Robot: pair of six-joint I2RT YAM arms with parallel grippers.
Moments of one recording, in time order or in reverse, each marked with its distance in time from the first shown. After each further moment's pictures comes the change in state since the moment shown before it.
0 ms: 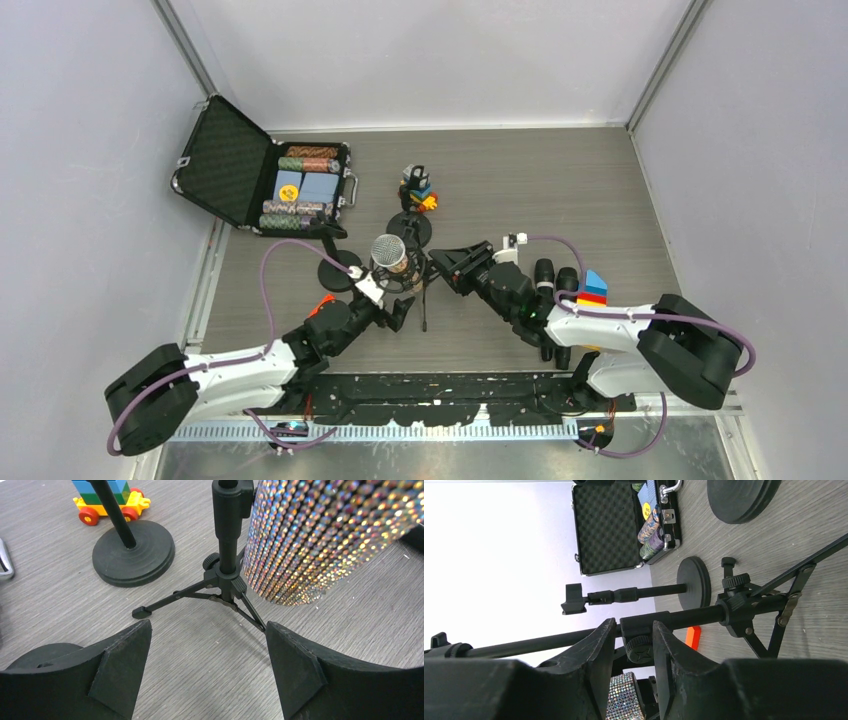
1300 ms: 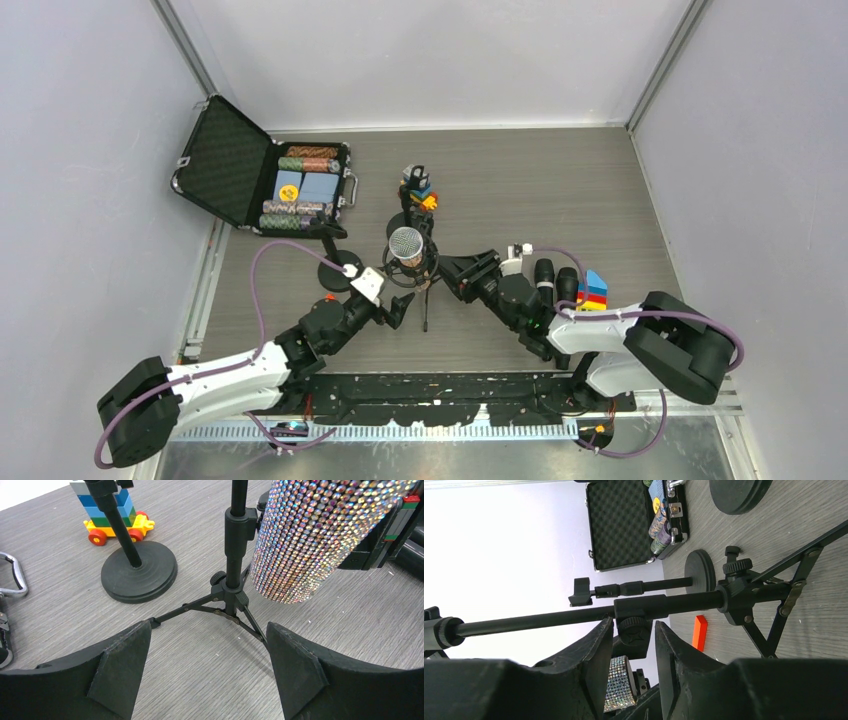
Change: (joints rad) left arm 0.000 -0.123 0.031 -0.094 0.005 0.013; right arm 0.000 0.036 -0.117 0.217 -0.020 0.055
